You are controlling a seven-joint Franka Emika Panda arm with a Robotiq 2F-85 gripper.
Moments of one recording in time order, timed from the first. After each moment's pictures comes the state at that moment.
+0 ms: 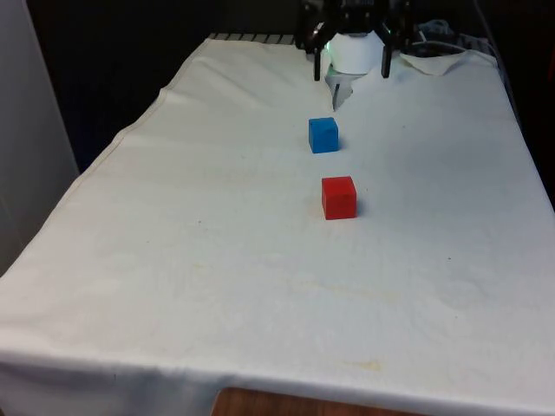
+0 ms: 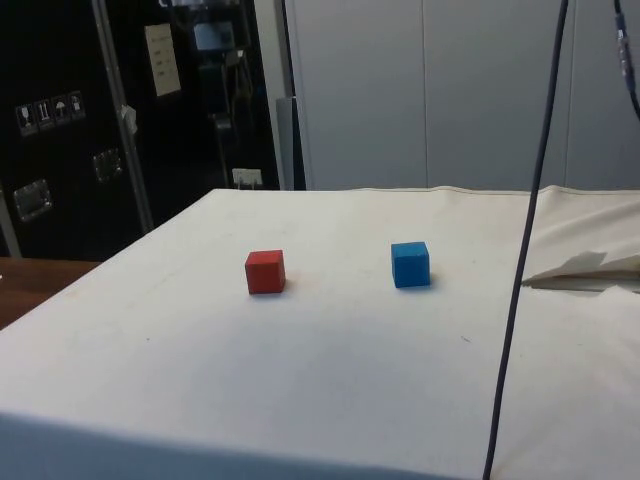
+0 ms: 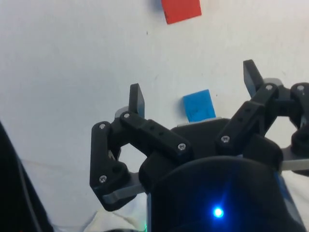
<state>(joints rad) 0.08 0.23 -0.06 -1.89 -0.04 2.12 -0.17</state>
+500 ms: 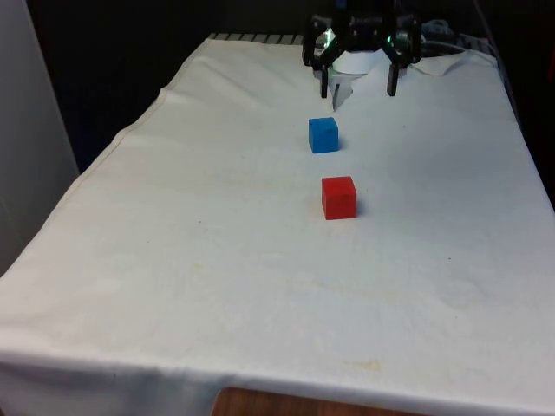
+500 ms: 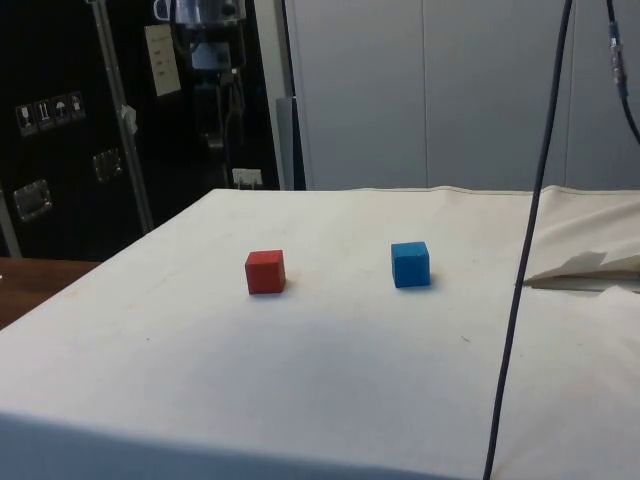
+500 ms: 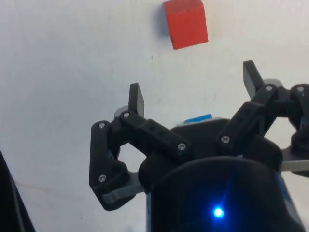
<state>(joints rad) 0.09 0.25 -0.04 -1.94 -0.05 2.26 -0.16</state>
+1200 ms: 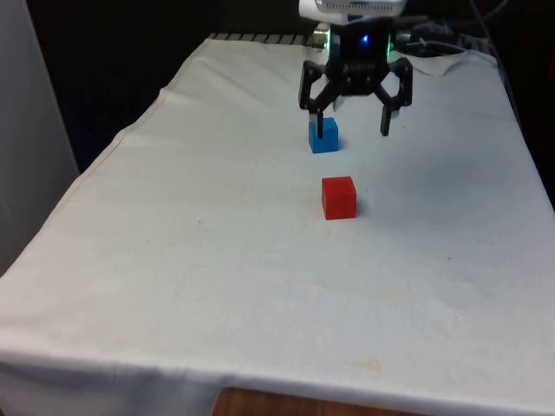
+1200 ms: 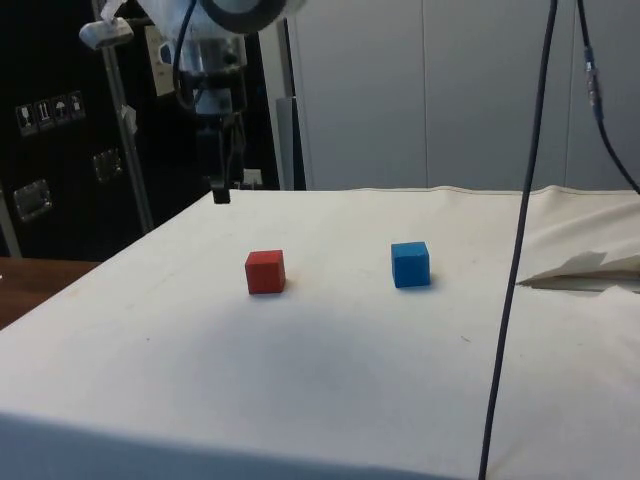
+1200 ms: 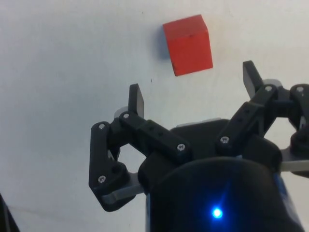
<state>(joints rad) 0.08 0.36 -0.05 -1.94 -0.05 2.36 -0.17</state>
